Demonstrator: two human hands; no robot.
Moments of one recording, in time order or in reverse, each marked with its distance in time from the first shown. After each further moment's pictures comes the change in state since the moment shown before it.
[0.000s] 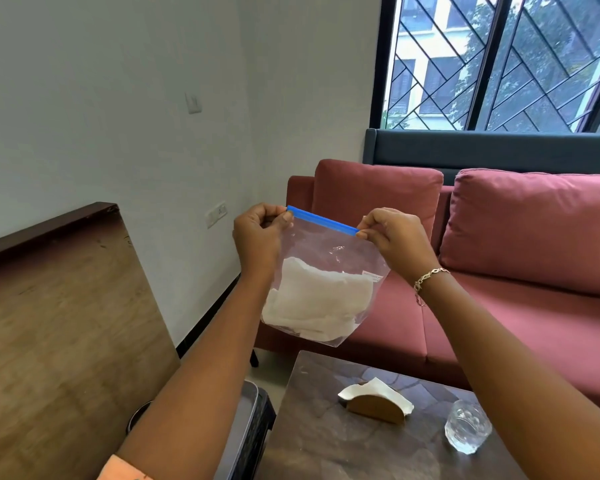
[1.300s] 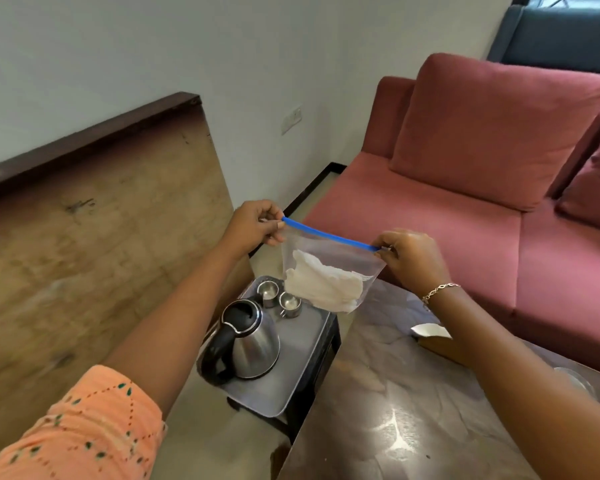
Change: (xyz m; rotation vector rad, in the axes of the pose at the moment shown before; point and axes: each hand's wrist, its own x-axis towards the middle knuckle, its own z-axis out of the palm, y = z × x) left_hand 0.041 -0.134 -0.206 0.430 -0.421 -0.336; right_hand -0.053 -0.038 0.187 -0.083 -0.426 0.004
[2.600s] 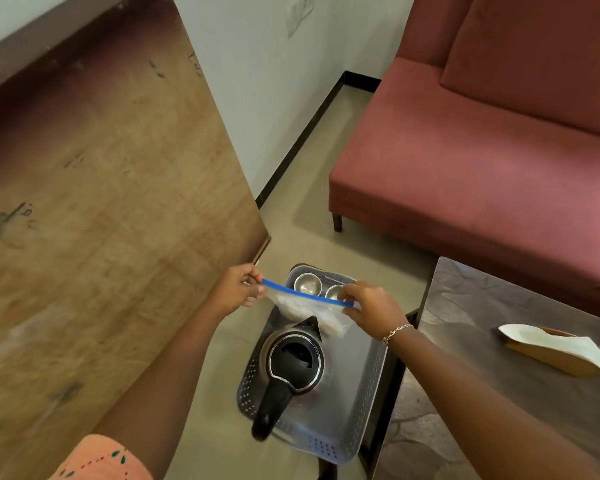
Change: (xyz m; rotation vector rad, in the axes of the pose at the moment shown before) left_hand 0.088 -0.276 -0.073 0.051 -0.213 -0.580; right_hand 0.086 -0.043 0.269 0.144 -0.587 0.197
